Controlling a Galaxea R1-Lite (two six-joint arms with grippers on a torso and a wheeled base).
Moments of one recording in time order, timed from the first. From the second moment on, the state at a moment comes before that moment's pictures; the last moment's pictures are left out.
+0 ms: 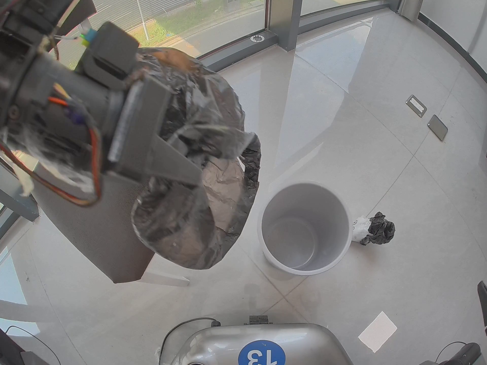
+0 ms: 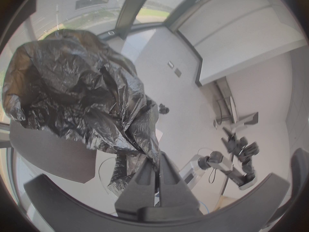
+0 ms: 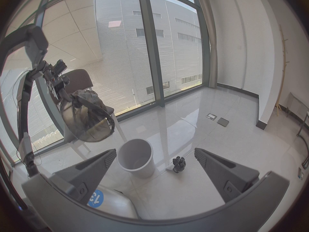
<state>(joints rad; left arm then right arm) -0.85 1.60 -2.00 1.13 -0.06 -0.38 0.08 0.18 -0.27 0.06 0.07 0.06</state>
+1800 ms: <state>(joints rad) -0.88 1.39 -1.49 0.60 -0.16 -0.40 0.12 0.42 -0.34 0.28 0.17 -0.06</state>
